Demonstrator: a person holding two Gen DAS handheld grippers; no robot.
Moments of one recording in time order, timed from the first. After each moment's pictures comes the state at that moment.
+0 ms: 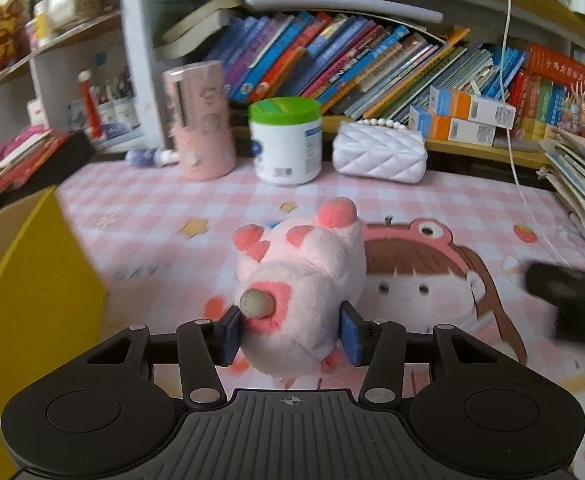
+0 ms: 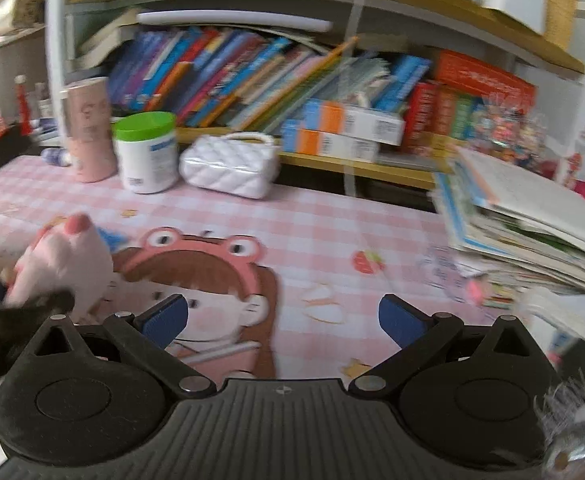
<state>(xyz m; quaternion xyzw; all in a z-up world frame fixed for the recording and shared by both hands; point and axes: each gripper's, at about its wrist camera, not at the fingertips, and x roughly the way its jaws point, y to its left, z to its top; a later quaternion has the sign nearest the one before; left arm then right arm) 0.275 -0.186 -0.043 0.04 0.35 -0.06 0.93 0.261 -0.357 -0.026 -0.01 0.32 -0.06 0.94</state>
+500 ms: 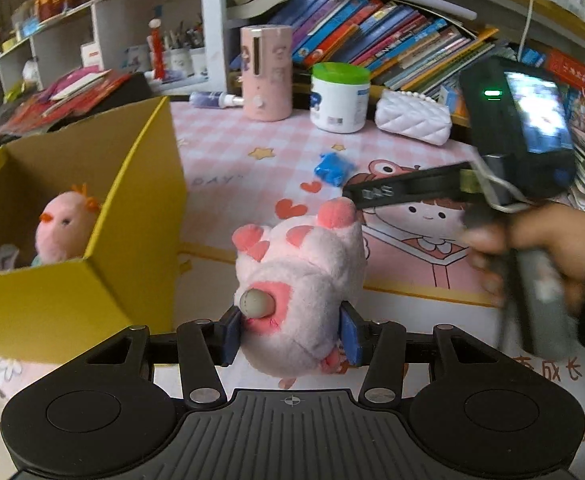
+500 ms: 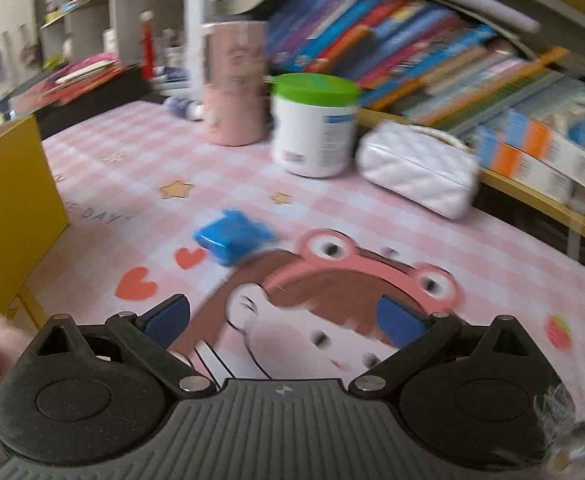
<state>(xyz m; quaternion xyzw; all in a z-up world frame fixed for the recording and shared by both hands) 0.199 -0.139 -0.037 0.00 0.39 -0.01 0.92 0.353 -0.266 -0.077 -0.07 0.34 0.14 0.93</state>
